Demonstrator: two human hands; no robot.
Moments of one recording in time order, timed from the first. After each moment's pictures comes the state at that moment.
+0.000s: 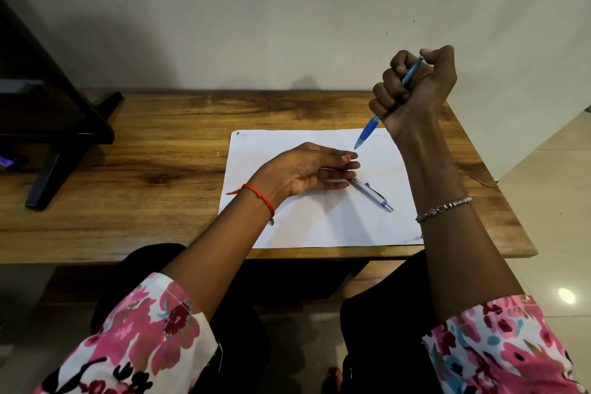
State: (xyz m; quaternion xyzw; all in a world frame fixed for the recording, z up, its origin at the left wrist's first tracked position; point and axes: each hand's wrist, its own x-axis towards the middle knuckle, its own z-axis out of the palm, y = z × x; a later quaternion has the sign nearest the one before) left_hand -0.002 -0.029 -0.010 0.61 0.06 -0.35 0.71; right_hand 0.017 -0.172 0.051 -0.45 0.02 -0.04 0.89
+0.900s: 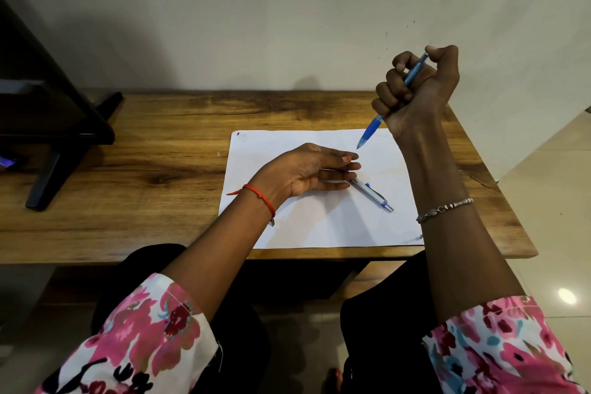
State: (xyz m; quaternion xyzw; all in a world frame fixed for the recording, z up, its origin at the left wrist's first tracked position) left_hand -0.003 -0.029 -0.010 0.60 0.06 -0.35 0.71; right_hand 0.017 -0.175 0.051 -0.45 0.03 -0.04 0.89
